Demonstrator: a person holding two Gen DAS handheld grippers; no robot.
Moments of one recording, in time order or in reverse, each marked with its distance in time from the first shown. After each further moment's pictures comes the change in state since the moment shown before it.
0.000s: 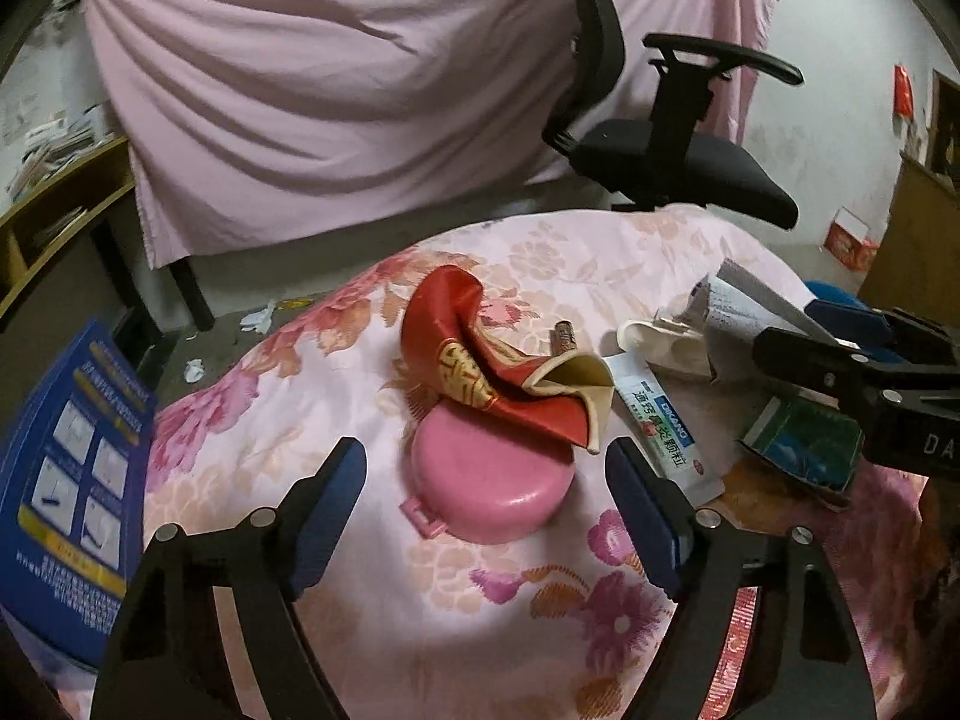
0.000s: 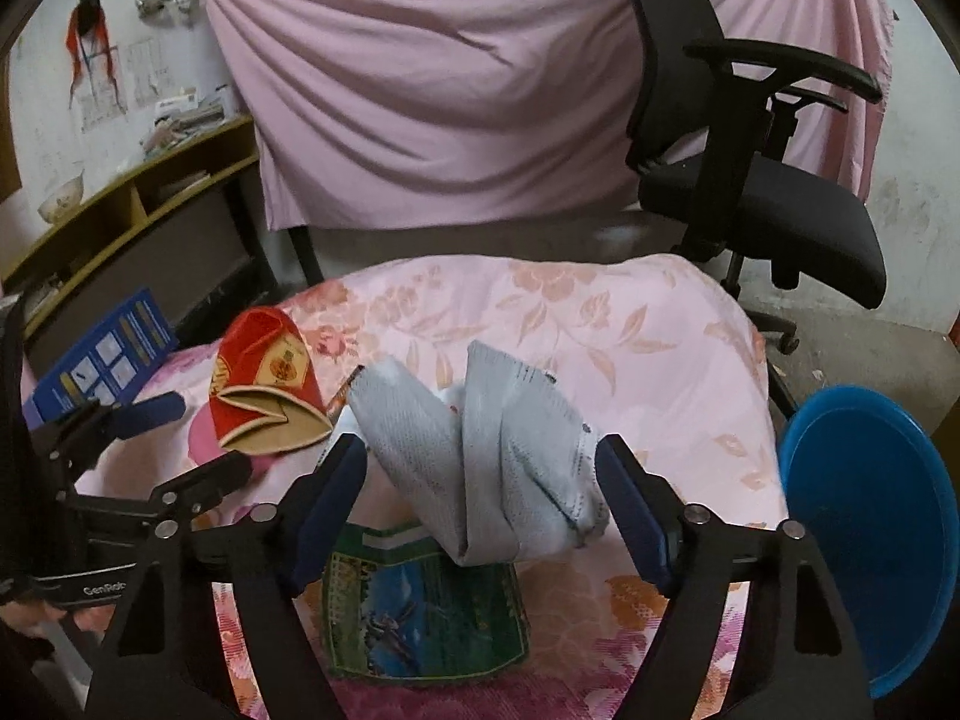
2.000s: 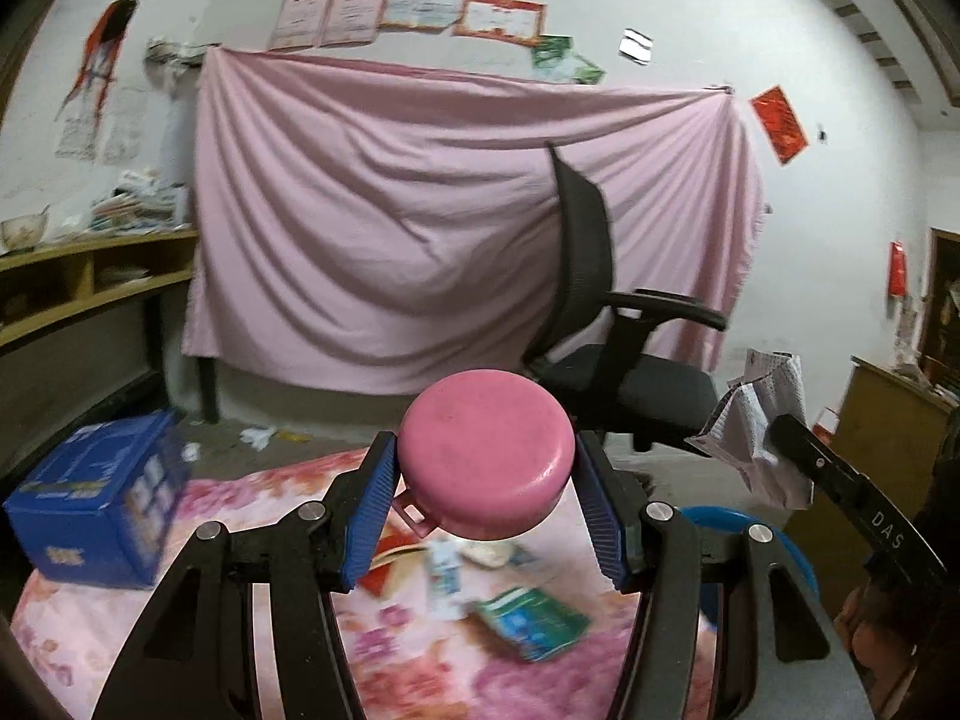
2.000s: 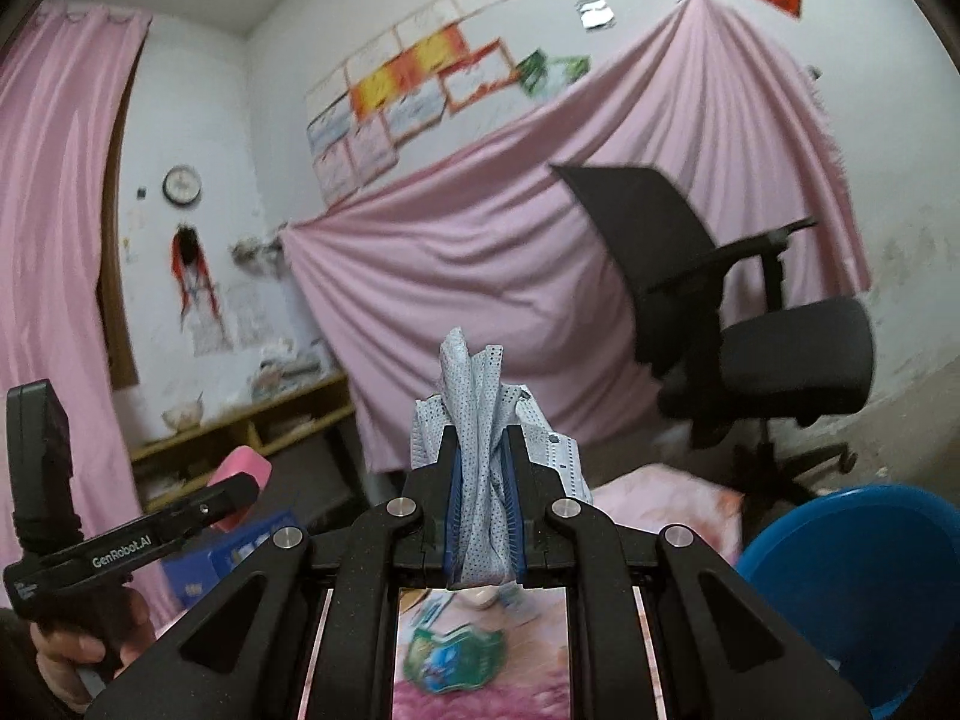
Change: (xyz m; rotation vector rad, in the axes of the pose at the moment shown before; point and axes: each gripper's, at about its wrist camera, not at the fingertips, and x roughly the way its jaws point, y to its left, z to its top) left arm -0.172 -0.094 0.029 -0.203 -0.497 0.002; right arm -0.165 -0.083 -0.024 0.155 -0.652 0.231
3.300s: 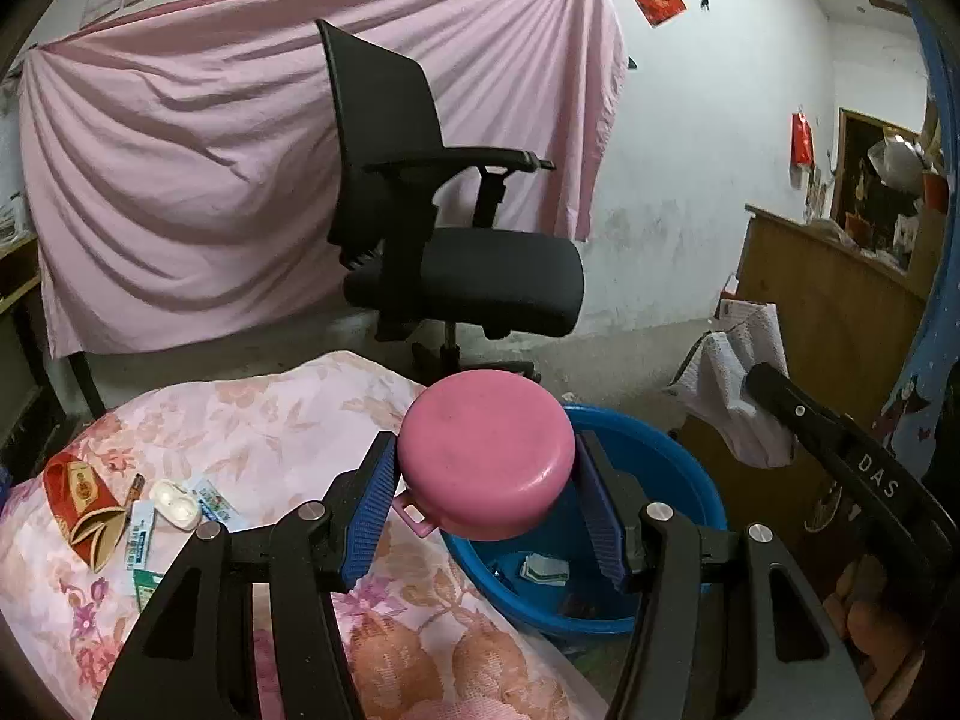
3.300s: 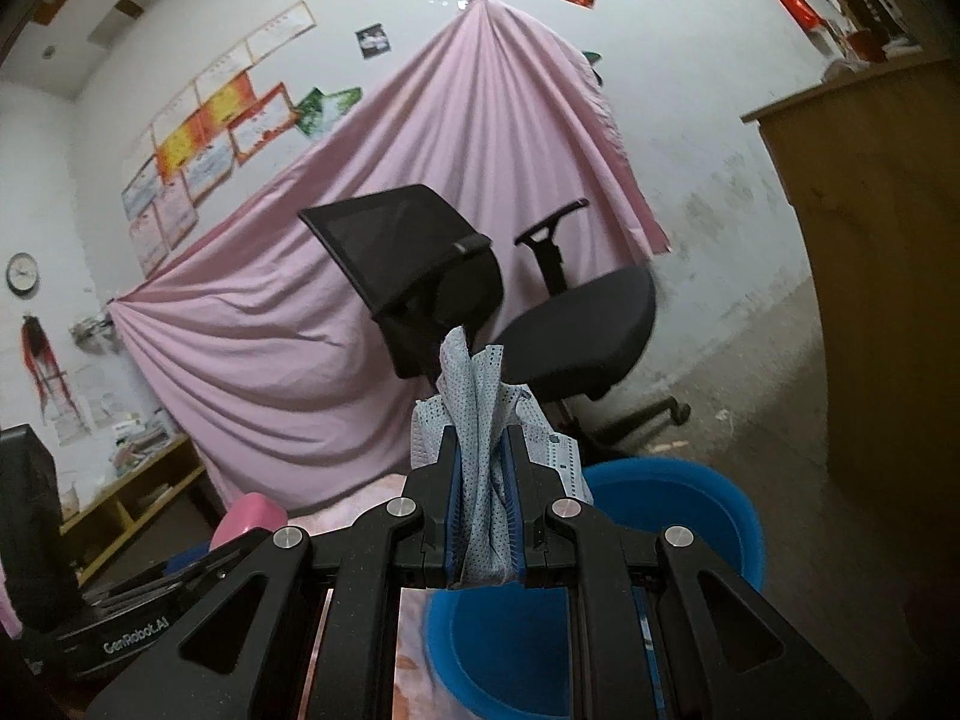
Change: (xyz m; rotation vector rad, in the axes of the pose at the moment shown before) left arm 0.109 -0.178 -0.038 0.186 0.270 -0.231; right arm -0.080 -0.155 0.005 0.209 0.013 -0.387
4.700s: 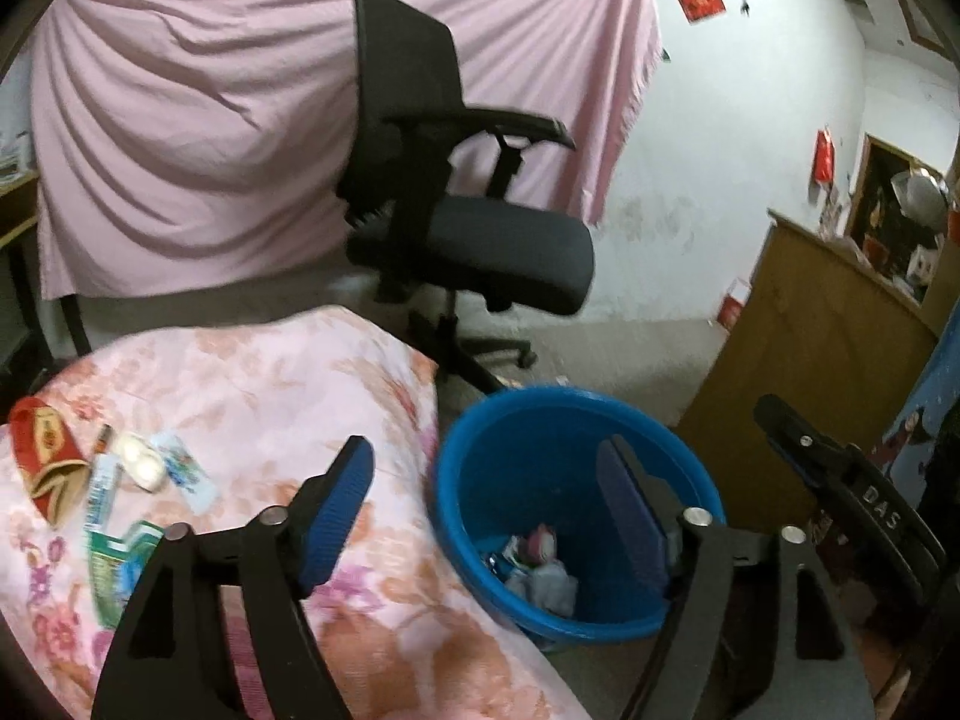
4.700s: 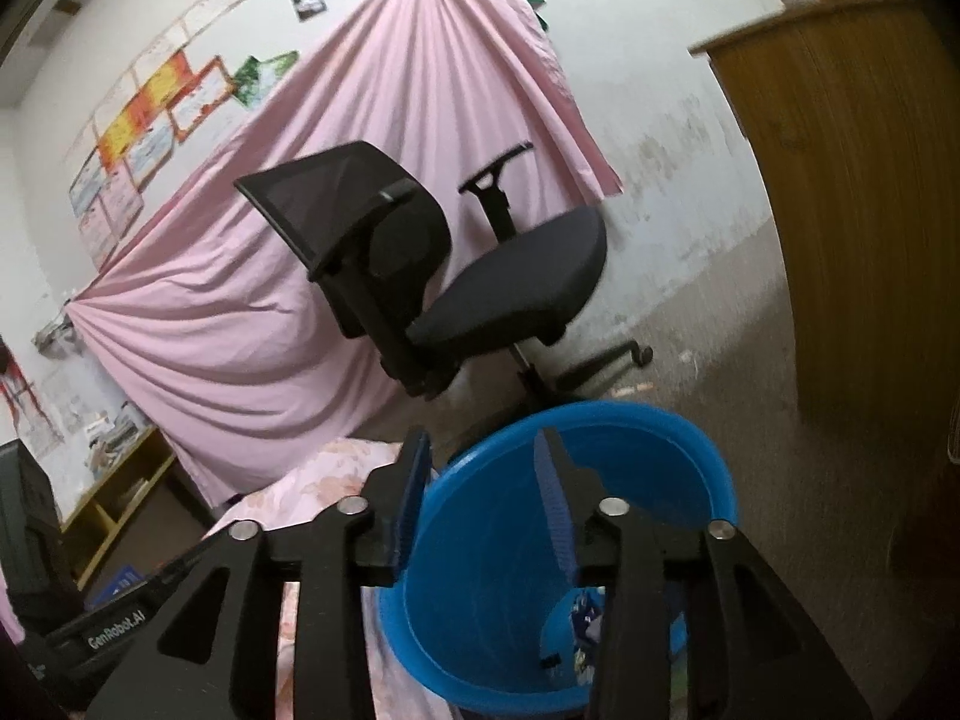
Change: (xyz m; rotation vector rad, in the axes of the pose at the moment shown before) left arm 0.009 0.016 -0.010 -0.124 0.035 -0.002; right arm 0.009 -0.021 -0.002 0.041 0.079 -0.060
